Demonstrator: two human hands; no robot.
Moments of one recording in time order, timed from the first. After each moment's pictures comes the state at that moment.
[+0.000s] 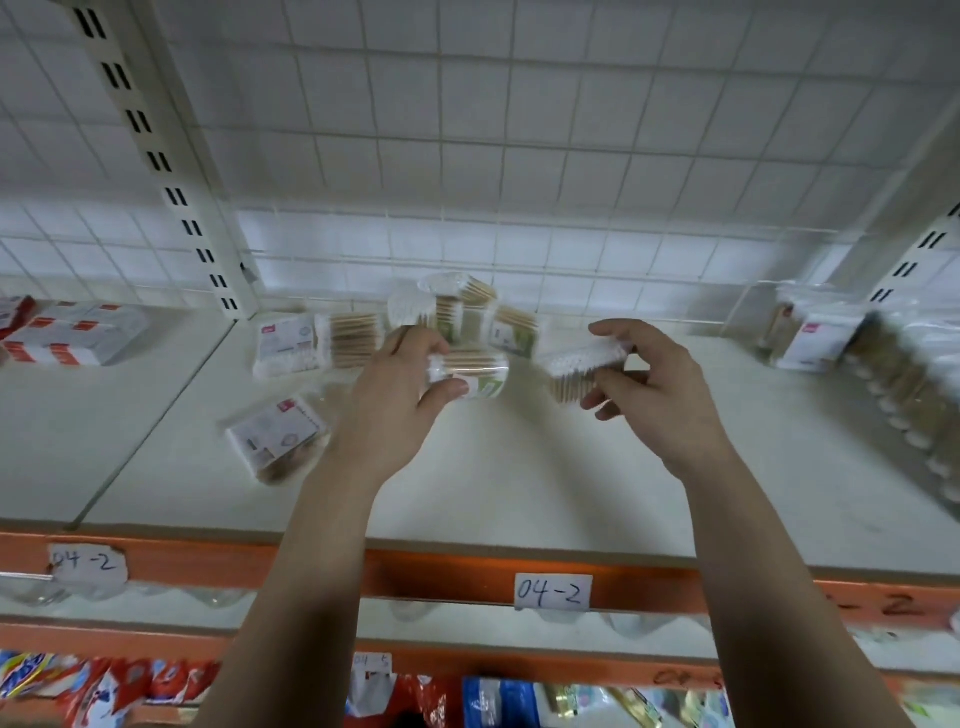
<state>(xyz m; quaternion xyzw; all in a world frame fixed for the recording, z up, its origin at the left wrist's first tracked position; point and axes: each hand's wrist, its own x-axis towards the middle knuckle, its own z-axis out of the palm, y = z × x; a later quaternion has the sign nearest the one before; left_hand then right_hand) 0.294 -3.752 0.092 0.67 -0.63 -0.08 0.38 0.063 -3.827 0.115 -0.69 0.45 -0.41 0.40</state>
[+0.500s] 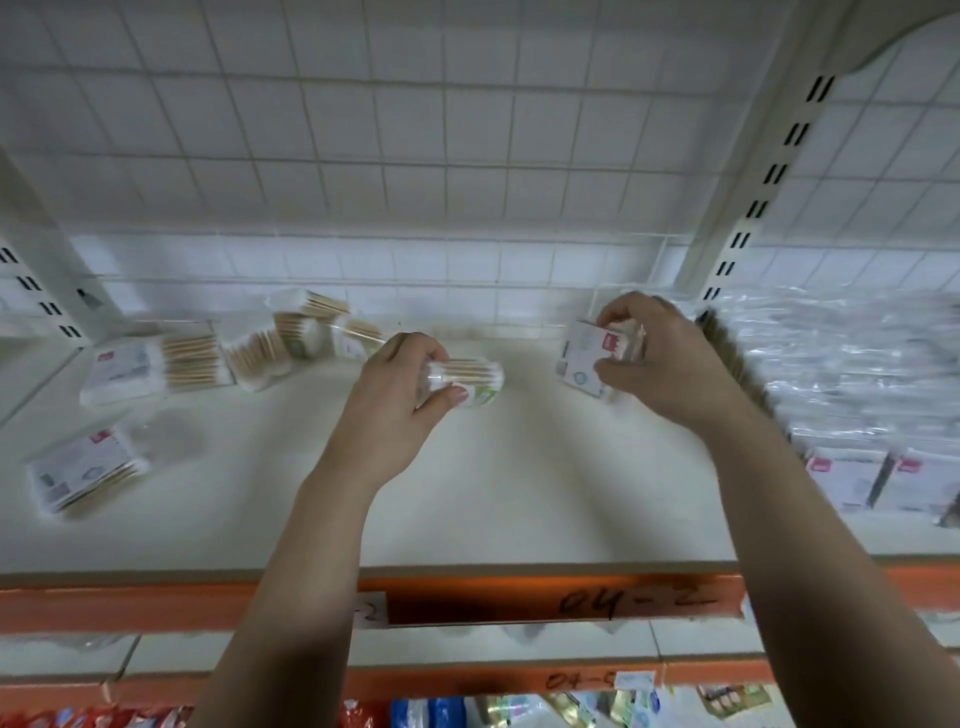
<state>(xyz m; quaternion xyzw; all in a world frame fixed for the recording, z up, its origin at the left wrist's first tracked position) 0.150 -3.814 0.099 0.64 -0.65 -0.10 0.40 -0.099 -3.905 0.147 -0.79 0.50 -0.28 0.22</state>
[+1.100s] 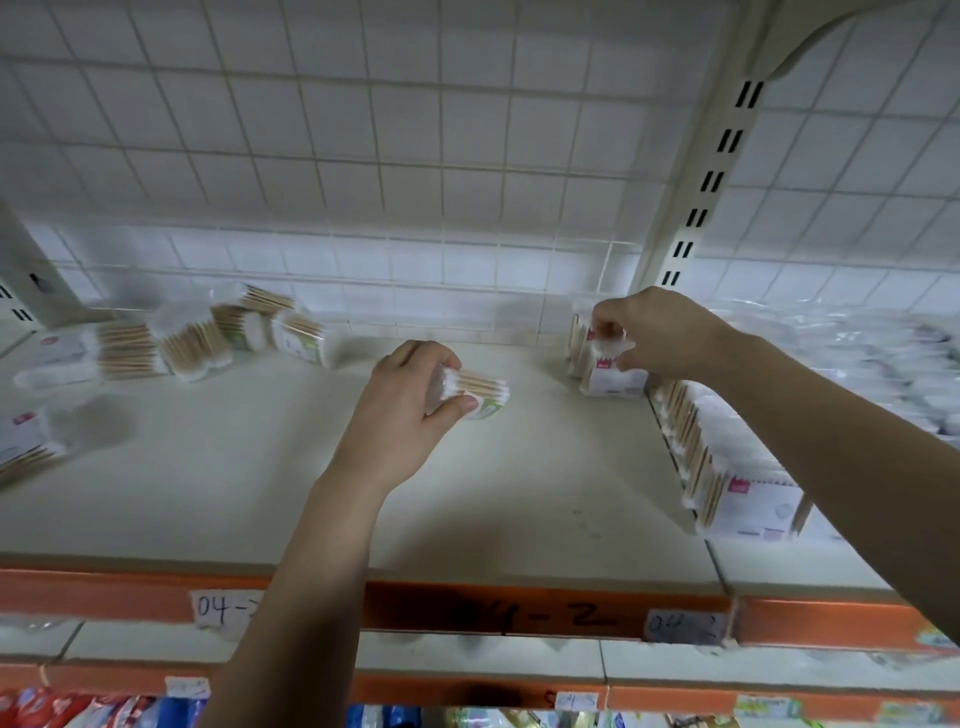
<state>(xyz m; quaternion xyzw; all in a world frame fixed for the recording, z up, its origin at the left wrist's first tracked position) 0.069 -3.842 0.089 0.65 -0.64 -0.07 0.40 -0.166 -3.999 0.160 -0.91 0.42 0.02 -0.02</state>
